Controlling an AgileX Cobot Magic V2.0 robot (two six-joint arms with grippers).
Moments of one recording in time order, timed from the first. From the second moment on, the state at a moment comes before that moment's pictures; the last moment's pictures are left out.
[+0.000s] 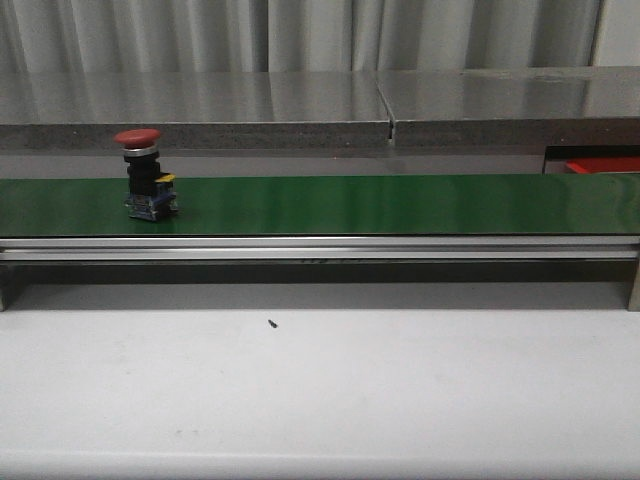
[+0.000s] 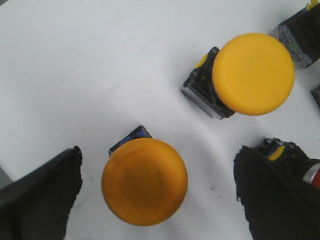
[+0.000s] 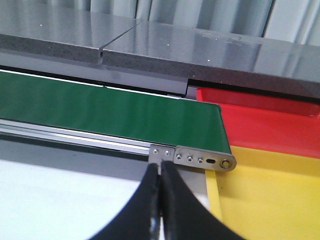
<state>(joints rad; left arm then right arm) 0.62 1.83 -1.18 -0.07 0.59 -0.20 0.03 -0.01 0.03 -0.11 0.12 0.03</state>
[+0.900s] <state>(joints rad) 0.56 1.60 -1.20 -0.15 0.63 -0.16 0.03 -0.01 0.03 -0.11 0.12 0.03</state>
